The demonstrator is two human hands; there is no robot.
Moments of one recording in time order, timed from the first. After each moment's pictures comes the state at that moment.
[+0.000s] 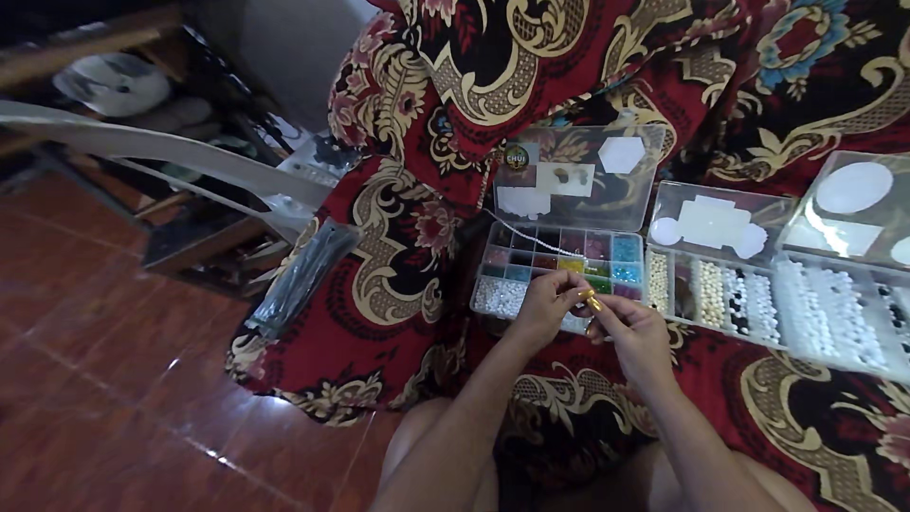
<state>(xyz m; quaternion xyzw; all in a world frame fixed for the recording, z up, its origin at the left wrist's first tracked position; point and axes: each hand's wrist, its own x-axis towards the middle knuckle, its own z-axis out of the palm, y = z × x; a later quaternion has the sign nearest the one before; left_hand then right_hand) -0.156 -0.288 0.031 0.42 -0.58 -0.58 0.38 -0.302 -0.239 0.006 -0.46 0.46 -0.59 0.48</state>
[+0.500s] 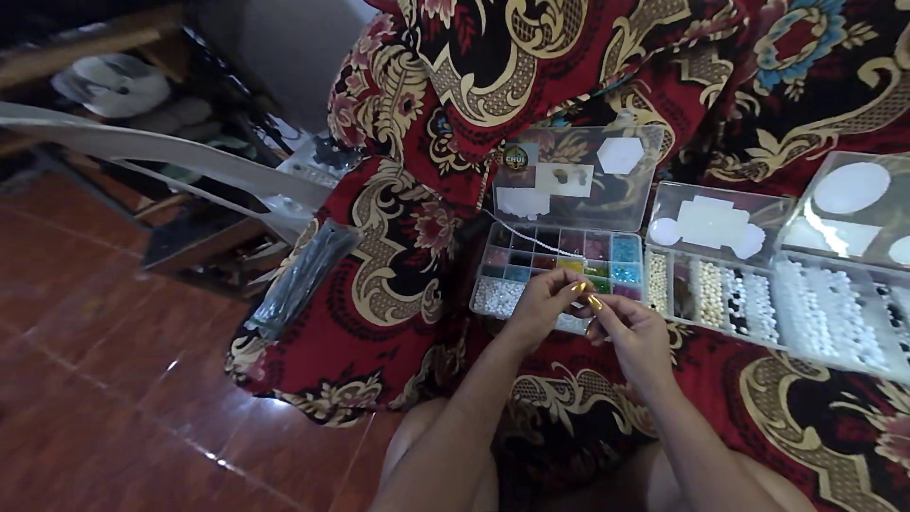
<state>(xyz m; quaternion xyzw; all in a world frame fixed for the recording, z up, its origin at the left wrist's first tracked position) -0.154 -0.287 0.037 0.40 -0.50 -0.66 0.39 -0.302 -0.238 0.008 -0.47 0.47 -0.59 0.46</state>
